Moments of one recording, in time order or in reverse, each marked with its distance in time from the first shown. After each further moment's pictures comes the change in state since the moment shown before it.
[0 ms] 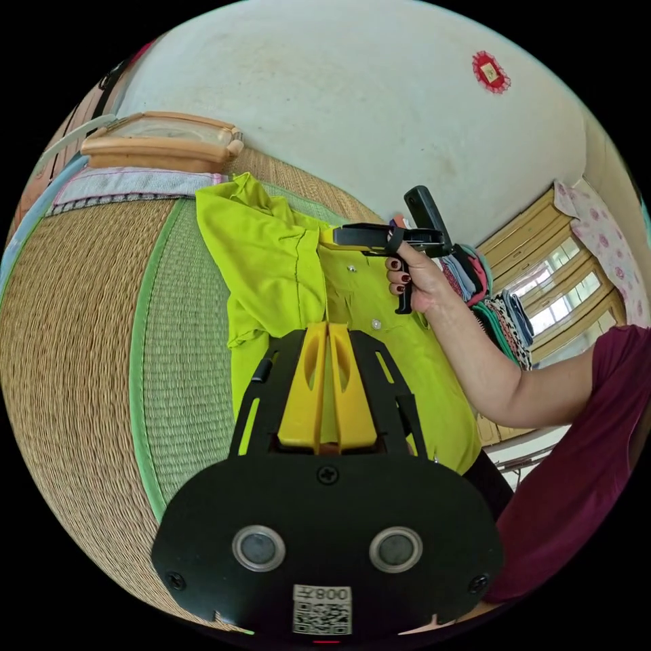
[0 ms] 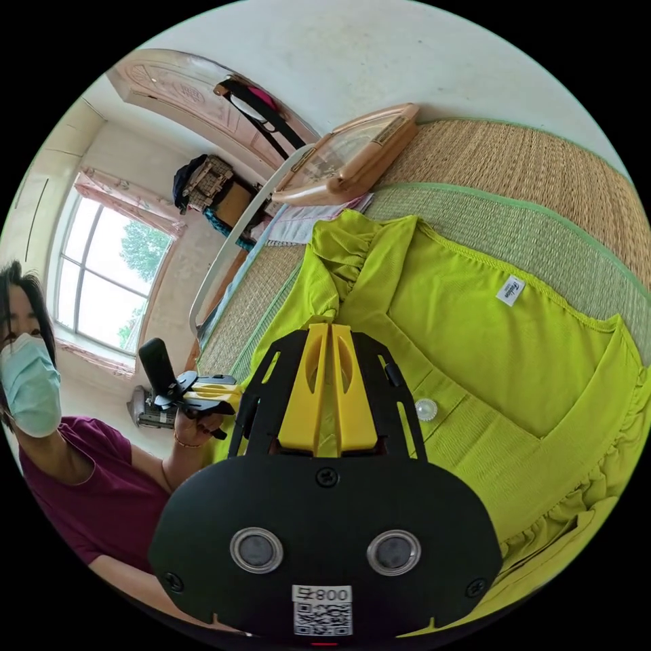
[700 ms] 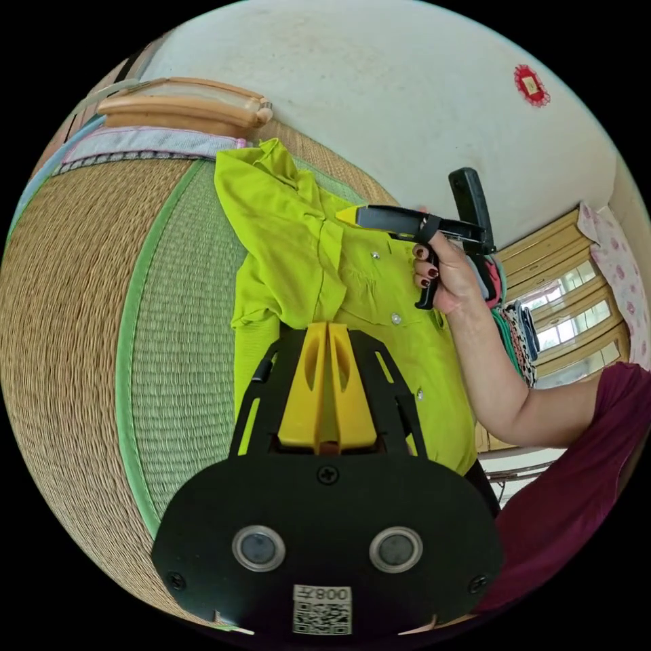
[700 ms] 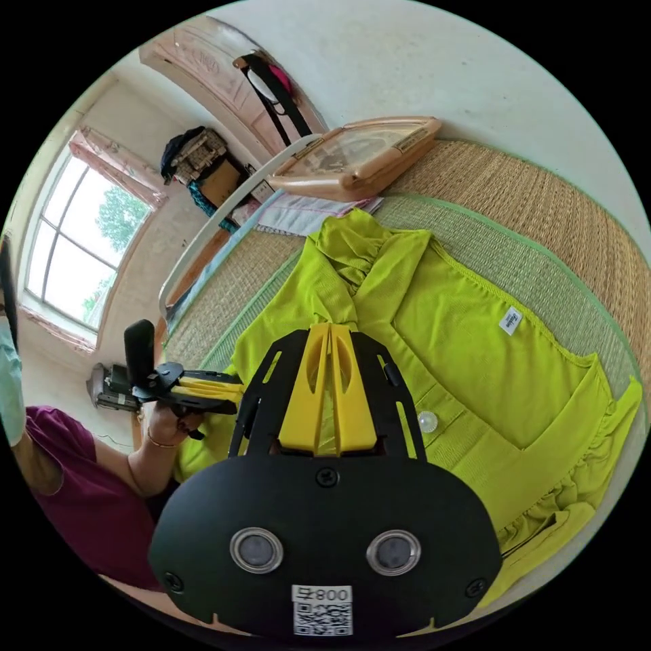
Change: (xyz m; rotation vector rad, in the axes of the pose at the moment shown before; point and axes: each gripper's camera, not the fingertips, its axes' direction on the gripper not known) left arm -0.009 -0.025 0.096 -0.090 -0.010 -0.109; right arm -0.022 0.021 0.011 -0.055 0.205 -0.105
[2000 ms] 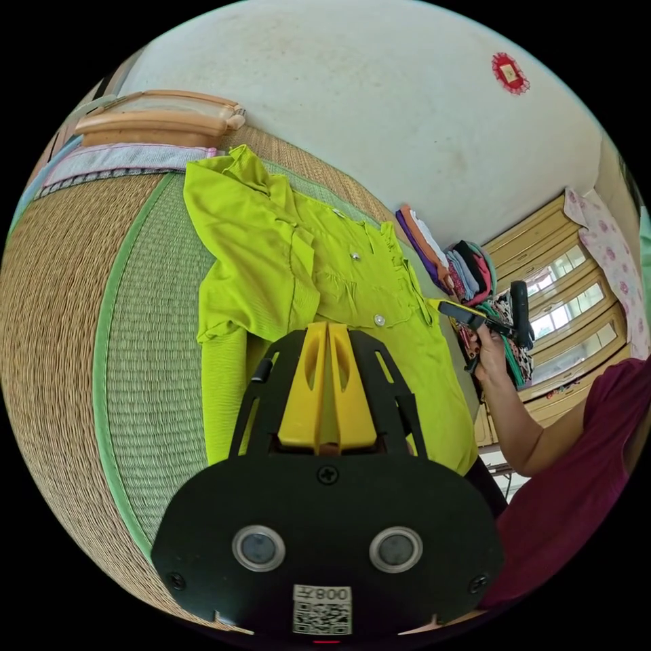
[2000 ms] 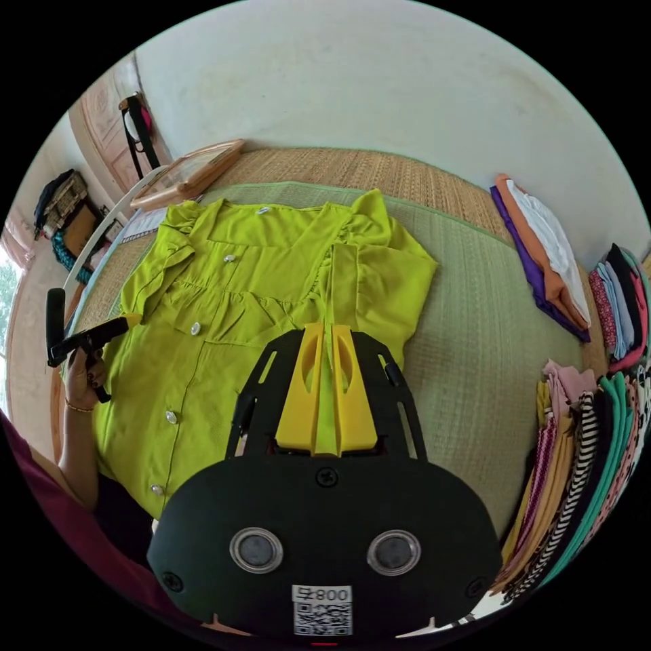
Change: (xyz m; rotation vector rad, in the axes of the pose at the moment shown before) left arm 0.013 -0.048 0.125 0.042 0.017 0.069; right arm 0.002 0.312 -0.125 0.136 0.573 0.391
